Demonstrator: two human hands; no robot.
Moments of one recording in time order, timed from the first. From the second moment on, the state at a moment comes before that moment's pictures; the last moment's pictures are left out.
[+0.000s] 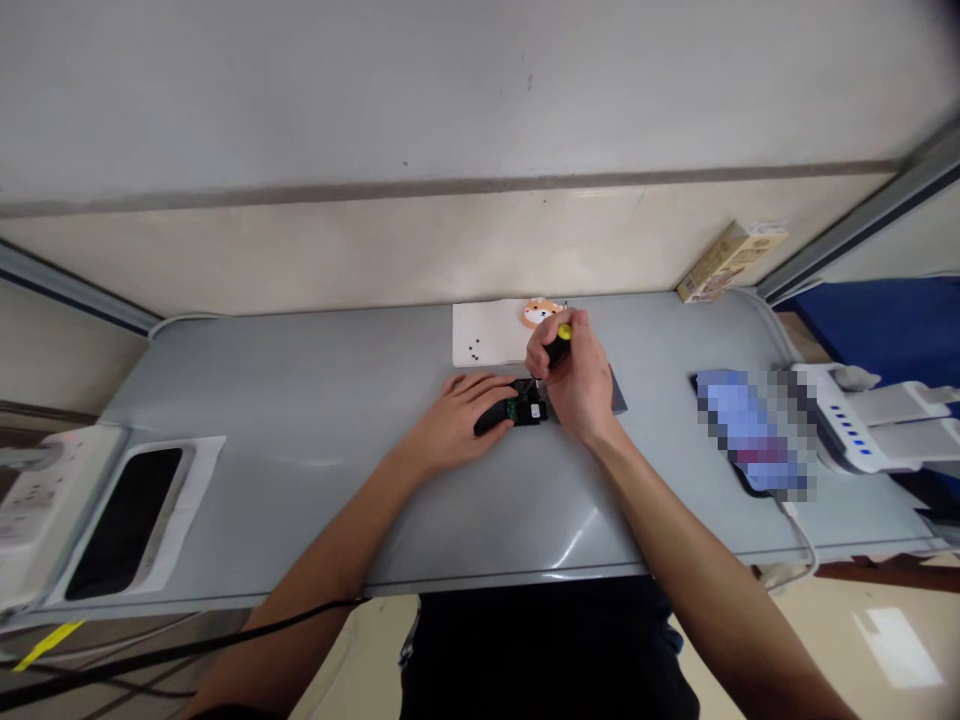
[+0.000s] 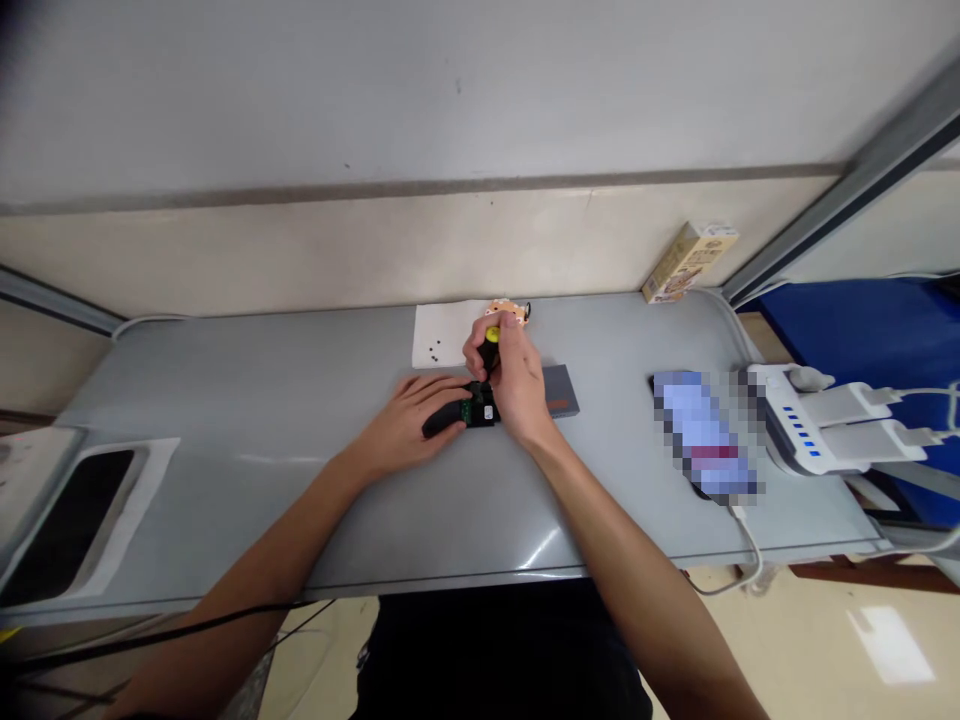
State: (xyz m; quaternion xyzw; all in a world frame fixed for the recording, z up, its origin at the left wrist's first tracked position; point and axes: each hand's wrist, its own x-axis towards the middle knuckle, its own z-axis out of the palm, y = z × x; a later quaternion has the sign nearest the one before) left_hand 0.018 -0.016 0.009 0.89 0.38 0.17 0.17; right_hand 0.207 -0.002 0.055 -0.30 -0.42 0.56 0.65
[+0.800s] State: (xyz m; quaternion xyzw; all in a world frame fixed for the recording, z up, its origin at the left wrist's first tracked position) left_hand 0.018 -0.016 0.008 0.89 0.38 0.18 0.16; right_hand 0.206 -0.003 0.054 -0.31 -0.42 0.54 0.65
